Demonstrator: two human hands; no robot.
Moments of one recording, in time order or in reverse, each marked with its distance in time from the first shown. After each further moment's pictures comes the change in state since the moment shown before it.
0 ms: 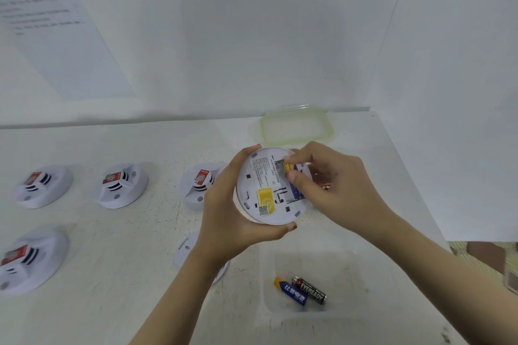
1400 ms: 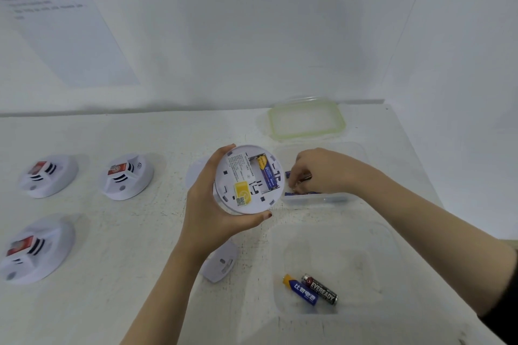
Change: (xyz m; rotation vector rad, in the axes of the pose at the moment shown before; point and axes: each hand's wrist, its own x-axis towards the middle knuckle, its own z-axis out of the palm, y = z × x) left_hand -0.015 -0.038 -0.023 0.055 0.018 -0.201; right_hand 0.059 0.053 0.014 -0.619 -0.745 0.301
